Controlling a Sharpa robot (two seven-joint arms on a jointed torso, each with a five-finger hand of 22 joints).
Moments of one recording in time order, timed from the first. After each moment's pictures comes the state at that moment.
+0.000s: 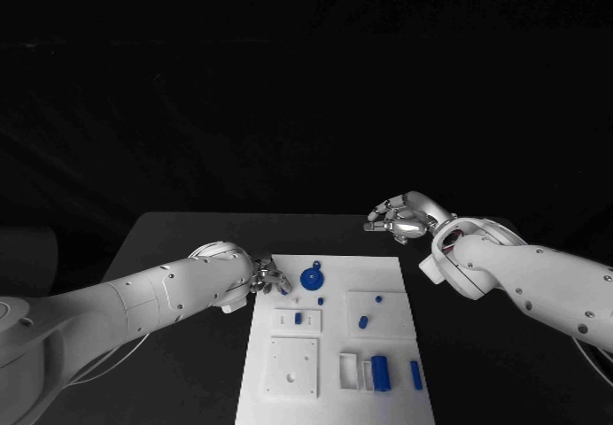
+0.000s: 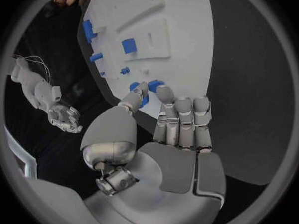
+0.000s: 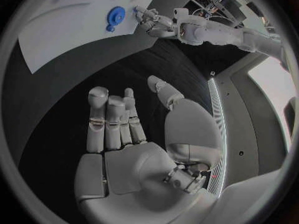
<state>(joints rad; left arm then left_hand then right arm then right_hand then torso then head) 1.18 -0.51 -0.13 0.97 -1.04 0.00 -0.32 0.83 -0.02 0.48 -0.28 0.23 1.00 0.08 0.19 0.72 1.31 -0.04 0.85 0.79 1.06 -0.14 1.37 0.65 0.12 0.75 -0.08 1.46 0.78 1.22 -0.70 0.03 1.32 -0.99 -0.39 -0.03 0.94 -0.20 0.52 -0.20 0.31 0.92 0.13 0.25 0.55 0.94 0.02 1.23 0.89 1.21 -0.08 1.21 0.95 0.20 1.21 -0.05 0.91 1.31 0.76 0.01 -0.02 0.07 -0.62</state>
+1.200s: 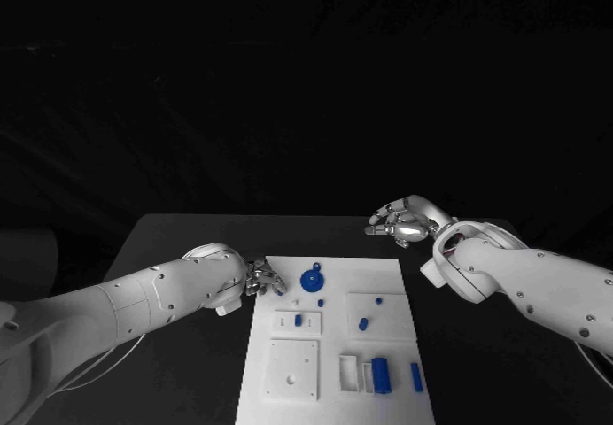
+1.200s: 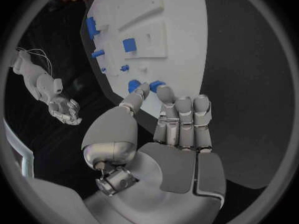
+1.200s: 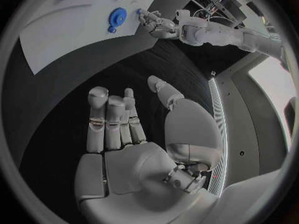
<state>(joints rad) 1.18 -0.54 -0.12 0.98 -1.00 0.01 -0.32 0.83 0.00 0.47 -0.28 0.24 0.99 0.08 0.18 0.71 1.31 -0.04 0.86 0.79 1.06 -0.14 1.37 0.65 0.12 0.75 -0.08 1.46 0.78 1.21 -0.71 0.03 1.31 -0.99 -0.39 -0.03 0.94 -0.20 0.52 -0.20 0.31 0.92 0.13 0.25 0.55 0.94 0.02 1.23 0.89 1.21 -0.08 1.21 0.95 0.20 1.21 -0.06 0.91 1.31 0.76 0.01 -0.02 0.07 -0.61</state>
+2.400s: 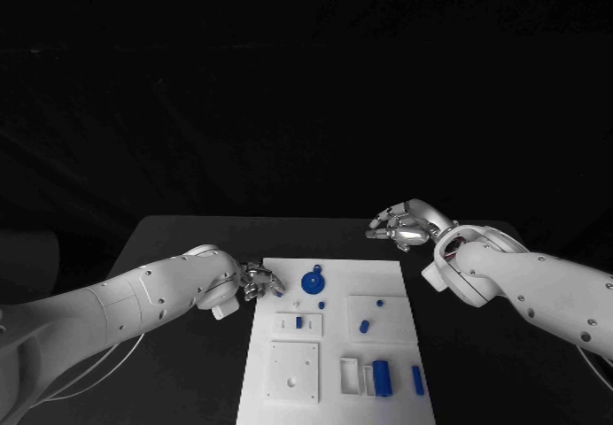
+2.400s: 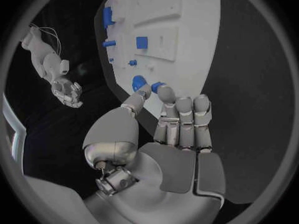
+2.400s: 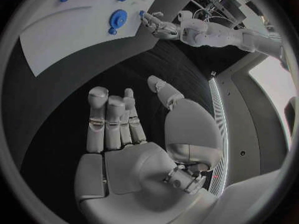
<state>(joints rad) 1.18 -0.58 -0.11 0.99 -0.82 0.03 -0.31 0.82 0.03 0.47 -0.28 0.24 0.97 0.09 0.16 0.69 1.30 -0.03 0.86 0.79 1.05 -0.12 1.37 0.65 0.12 0.75 -0.08 1.46 0.78 1.21 -0.71 0.03 1.31 -0.98 -0.38 -0.03 0.94 -0.20 0.52 -0.20 0.31 0.92 0.13 0.25 0.55 0.94 0.02 1.23 0.89 1.21 -0.08 1.21 0.95 0.20 1.21 -0.06 0.91 1.31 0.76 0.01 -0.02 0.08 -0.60</state>
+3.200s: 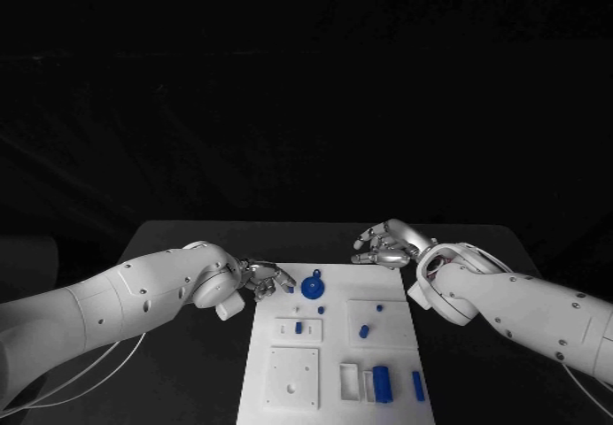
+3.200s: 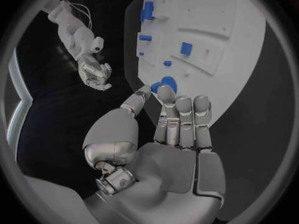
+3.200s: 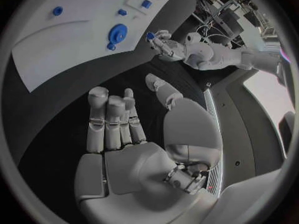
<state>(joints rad) 1.21 -0.65 -0.08 1.13 -0.56 0.06 -0.31 0.81 0.02 0.46 -0.28 0.24 0.97 0.09 0.16 0.68 1.30 -0.03 0.86 0.79 1.05 -0.13 1.37 0.65 0.12 0.75 -0.08 1.46 0.78 1.17 -0.64 0.00 1.29 -1.11 -0.38 0.00 0.97 -0.19 0.51 -0.24 0.32 0.92 0.13 0.24 0.55 0.93 0.03 1.24 0.89 1.20 -0.08 1.22 0.95 0.20 1.21 -0.06 0.91 1.31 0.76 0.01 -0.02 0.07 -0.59</state>
